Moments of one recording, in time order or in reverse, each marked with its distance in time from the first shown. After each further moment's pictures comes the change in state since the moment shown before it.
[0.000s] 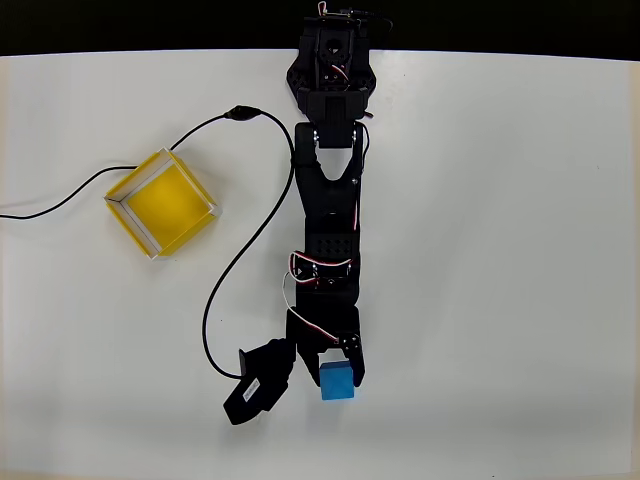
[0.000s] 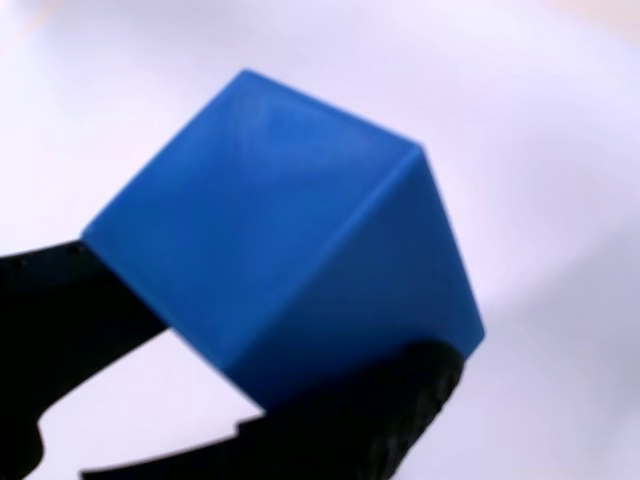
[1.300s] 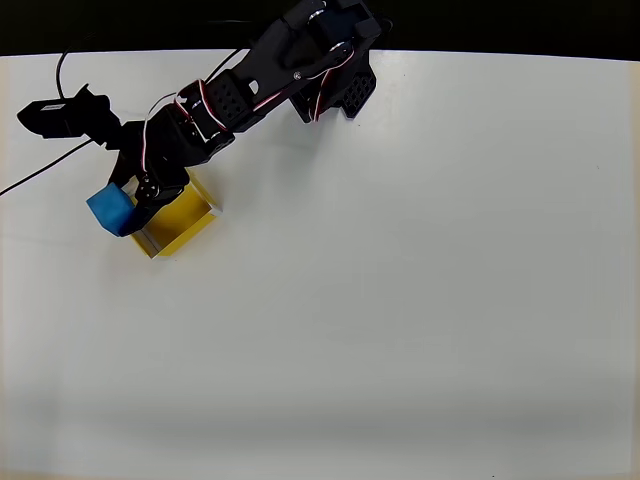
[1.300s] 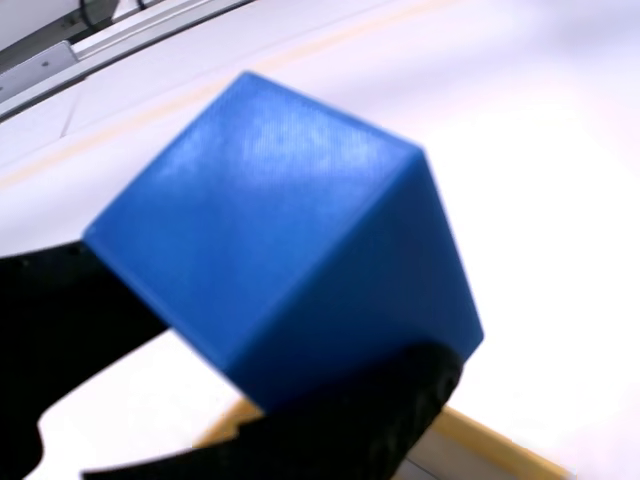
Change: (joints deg) arm 55.7 36.4 26.9 8.9 5.4
